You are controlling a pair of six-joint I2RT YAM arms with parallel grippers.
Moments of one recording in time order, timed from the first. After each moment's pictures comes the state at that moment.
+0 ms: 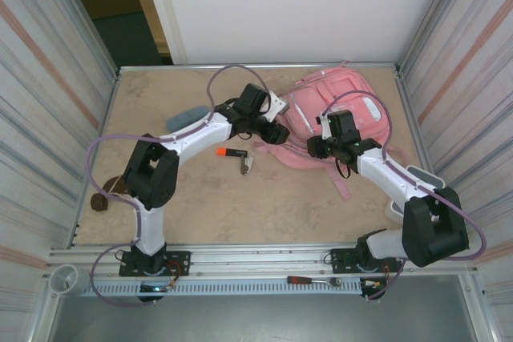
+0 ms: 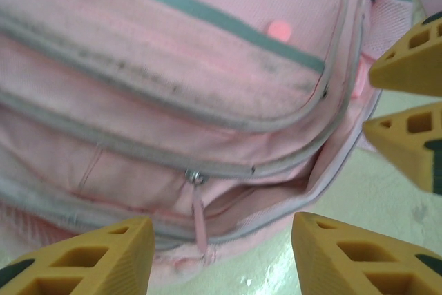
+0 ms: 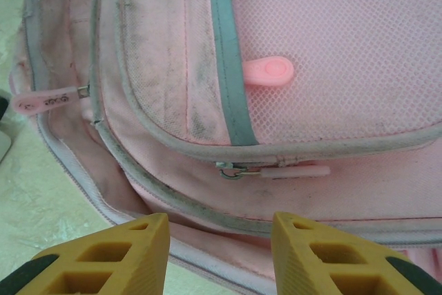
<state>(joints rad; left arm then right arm) -0.68 1.96 1.57 -0.43 0.35 -0.01 0.33 1.34 0.83 -0.35 -0.05 0.15</state>
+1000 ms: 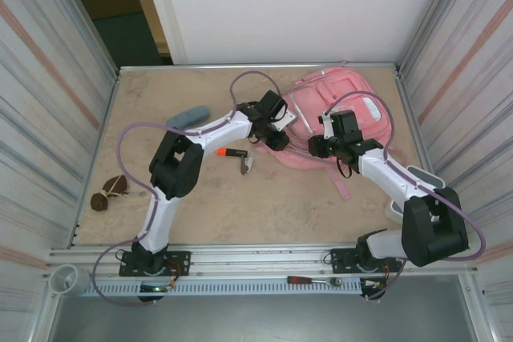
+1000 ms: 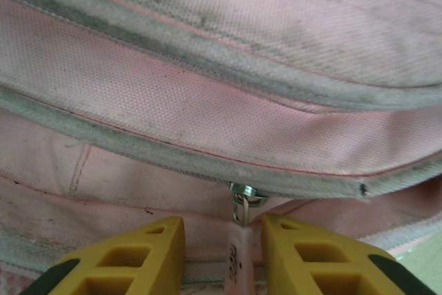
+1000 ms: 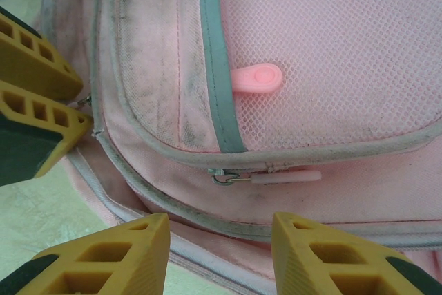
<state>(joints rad) -0.73 2.19 1.77 -0.66 0.16 0.08 0.31 1.34 0.81 -0.32 -0.08 0.16</state>
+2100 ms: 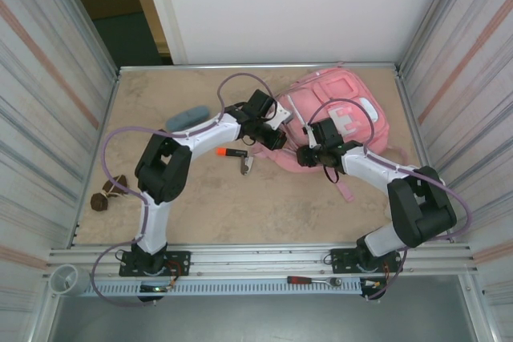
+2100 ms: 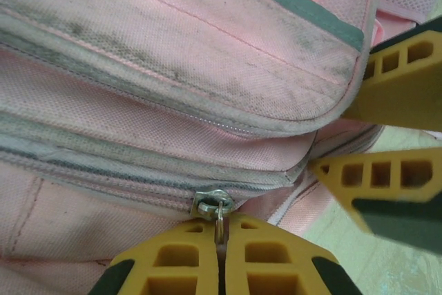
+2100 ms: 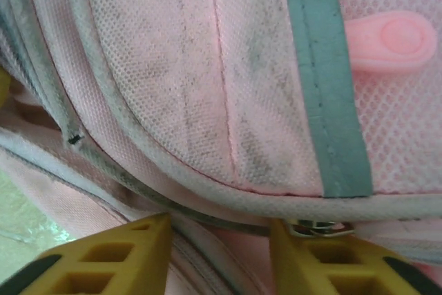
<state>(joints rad) -0.69 2.05 1.60 -0.51 0.40 -0.02 0.44 1.48 0.80 -0.28 -0.02 0.20</state>
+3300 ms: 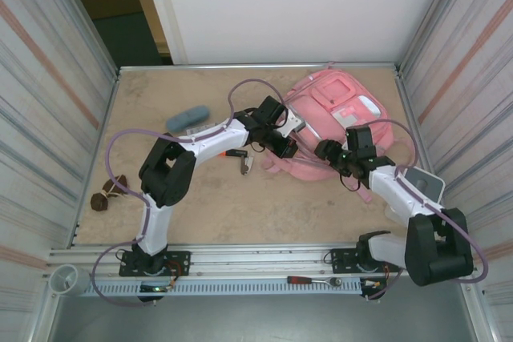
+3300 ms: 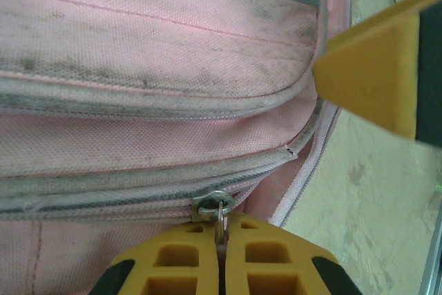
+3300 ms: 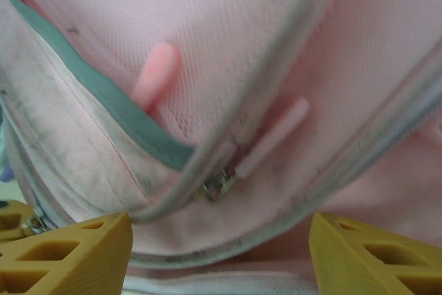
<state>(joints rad) -0.77 2.05 1.60 -0.51 0.47 -0.06 0.22 1.18 0.61 -0.27 -0.18 0.80</state>
